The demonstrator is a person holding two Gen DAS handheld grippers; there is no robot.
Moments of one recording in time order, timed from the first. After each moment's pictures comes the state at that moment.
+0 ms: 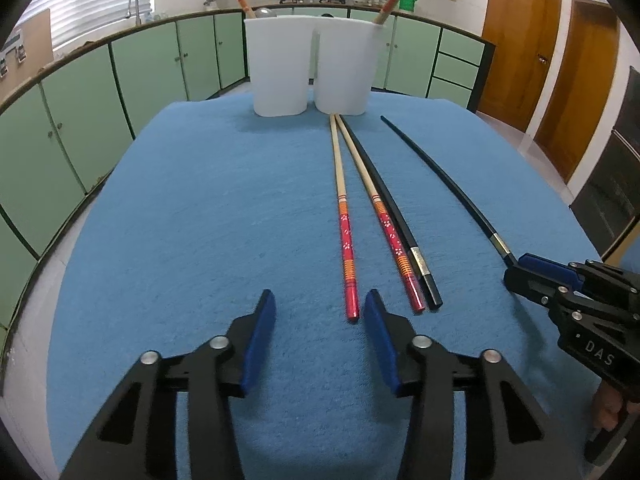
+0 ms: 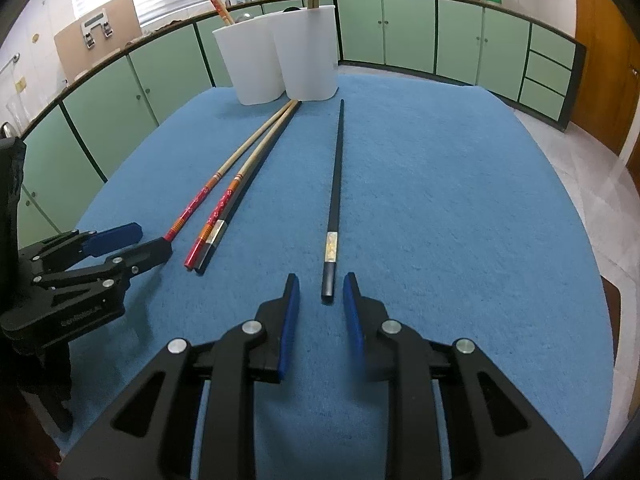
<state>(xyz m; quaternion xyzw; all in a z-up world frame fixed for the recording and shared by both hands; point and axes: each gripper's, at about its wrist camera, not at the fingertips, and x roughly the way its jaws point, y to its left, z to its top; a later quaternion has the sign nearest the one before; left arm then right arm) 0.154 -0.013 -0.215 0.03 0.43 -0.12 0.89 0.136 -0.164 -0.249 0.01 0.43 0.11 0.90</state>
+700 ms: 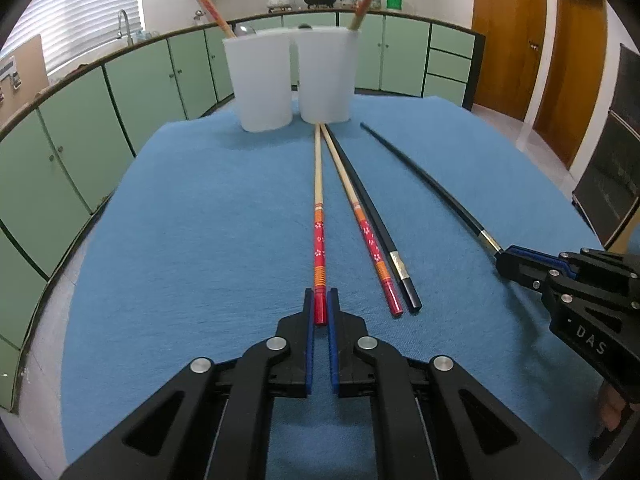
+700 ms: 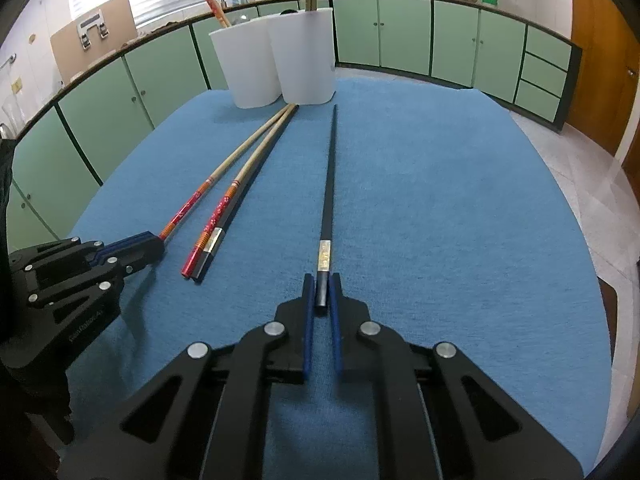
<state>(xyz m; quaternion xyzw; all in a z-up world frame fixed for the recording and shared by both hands) 0.142 -0.024 -0.203 0.06 0.41 -0.12 0.90 0.136 -0.162 -0.244 0.01 0.42 0.10 0.90</state>
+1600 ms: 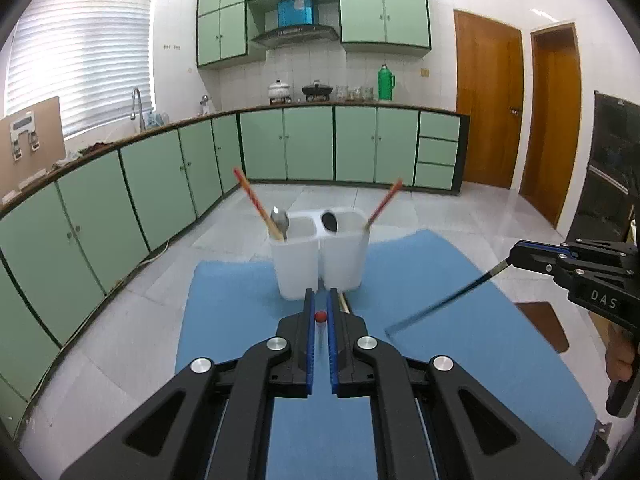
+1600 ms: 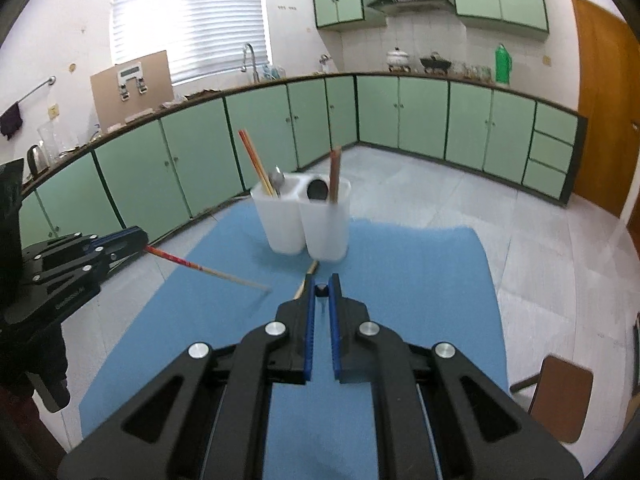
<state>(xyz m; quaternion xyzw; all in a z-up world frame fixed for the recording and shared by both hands) 0.154 0.002 -0.035 0.05 0.27 -0.14 0.95 0.146 -0.184 -0.071 -0.01 0.30 0.14 0.94</state>
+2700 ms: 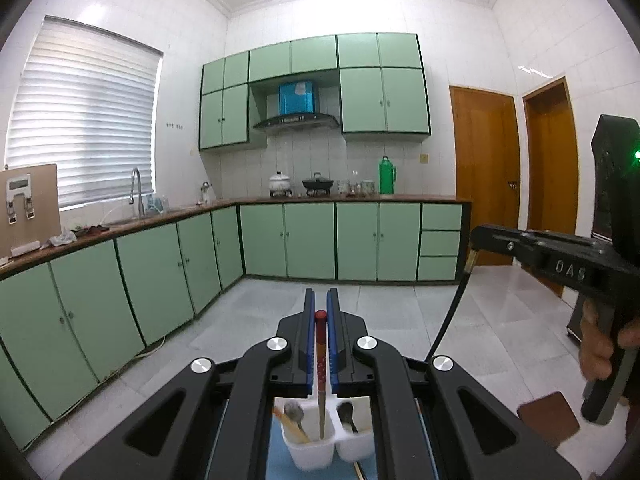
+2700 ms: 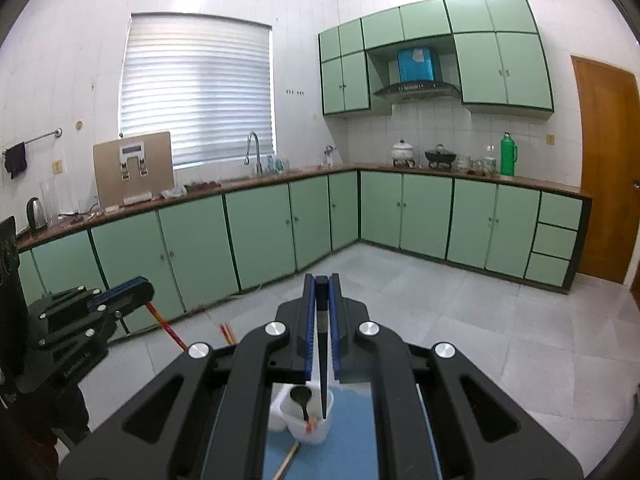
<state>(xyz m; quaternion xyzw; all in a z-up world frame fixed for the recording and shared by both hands) 0.269 -0.012 0.095 0.03 0.10 -0.14 0.98 0.281 -0.197 0.085 0.00 0.14 0.15 0.98</state>
